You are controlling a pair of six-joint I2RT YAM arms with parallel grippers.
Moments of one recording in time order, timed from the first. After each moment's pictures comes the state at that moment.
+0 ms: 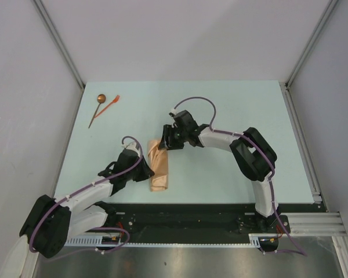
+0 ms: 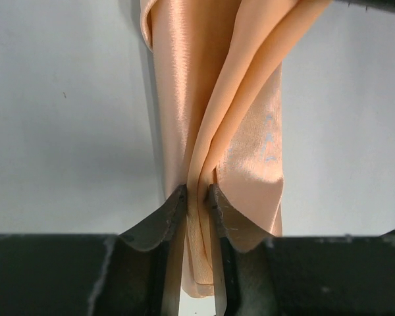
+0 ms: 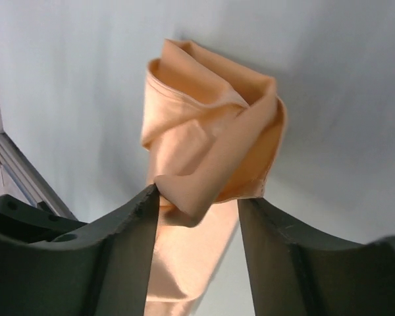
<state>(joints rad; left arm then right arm) -0.51 1.05 0.33 -0.08 0.06 -0.73 0.74 2.03 1.35 -0.08 -0.32 0.68</state>
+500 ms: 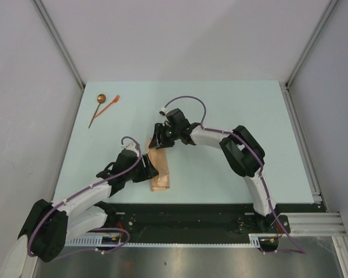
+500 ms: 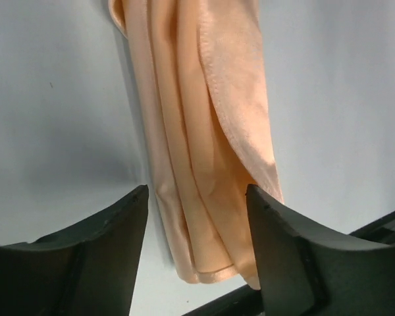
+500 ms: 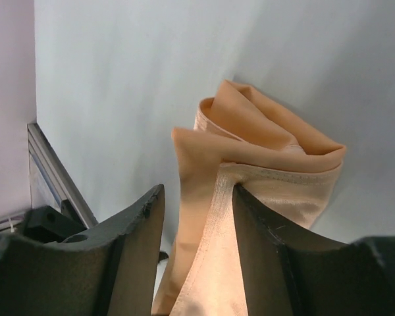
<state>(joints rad) -0.51 1.02 0.33 -0.09 0.09 -0.73 0.76 2.17 1.53 -0.03 -0.42 0.68</state>
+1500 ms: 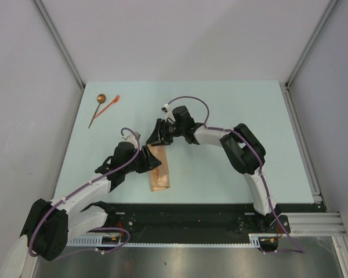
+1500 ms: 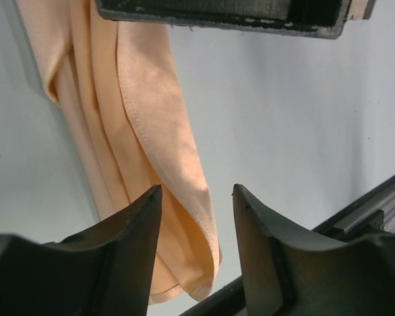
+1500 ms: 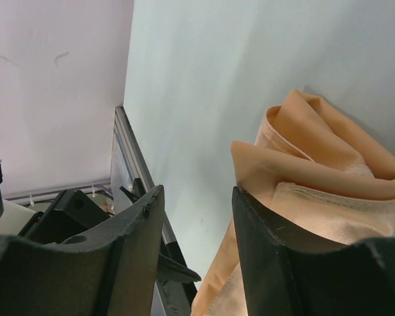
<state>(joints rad) -0.47 1.02 0.41 -0.03 0.20 -0.73 0.71 2.21 1.49 0.23 -0.69 0.87</state>
